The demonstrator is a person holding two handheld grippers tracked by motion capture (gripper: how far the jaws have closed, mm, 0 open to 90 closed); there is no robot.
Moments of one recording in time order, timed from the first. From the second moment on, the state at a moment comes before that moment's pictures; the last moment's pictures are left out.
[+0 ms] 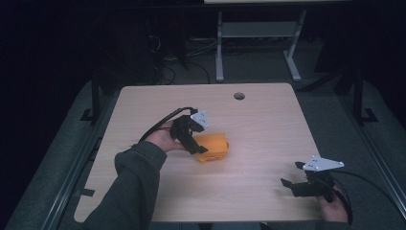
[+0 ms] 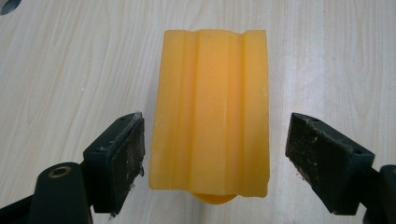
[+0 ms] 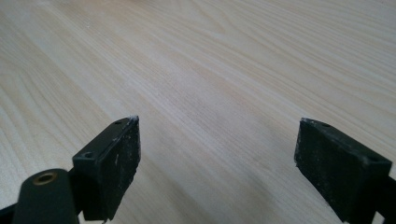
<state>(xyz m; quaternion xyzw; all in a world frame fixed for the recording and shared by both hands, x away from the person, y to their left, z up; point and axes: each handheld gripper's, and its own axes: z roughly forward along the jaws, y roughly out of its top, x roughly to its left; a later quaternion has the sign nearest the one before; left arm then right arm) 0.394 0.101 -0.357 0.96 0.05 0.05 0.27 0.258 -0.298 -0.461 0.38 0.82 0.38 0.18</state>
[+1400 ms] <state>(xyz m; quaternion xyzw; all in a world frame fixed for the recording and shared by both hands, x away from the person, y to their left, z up) 0.366 0.134 -0.349 0.95 0.08 0.07 0.29 0.258 -0.298 -0.460 0.39 0.82 0.38 0.18</state>
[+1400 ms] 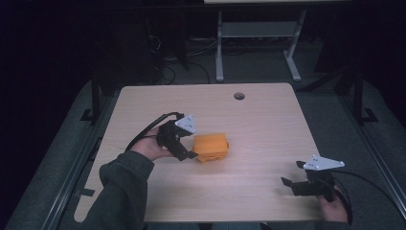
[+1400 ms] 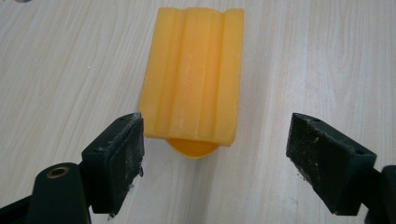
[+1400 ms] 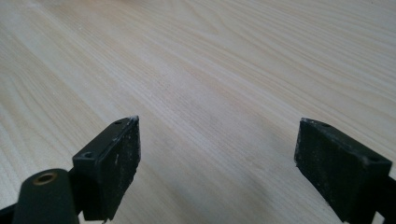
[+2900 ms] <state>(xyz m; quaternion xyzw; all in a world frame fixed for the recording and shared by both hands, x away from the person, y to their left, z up) 0.329 0.184 -0.373 0.94 0.12 0.09 0.31 0.260 -0.295 -0.460 0.40 0.82 0.36 0.19</state>
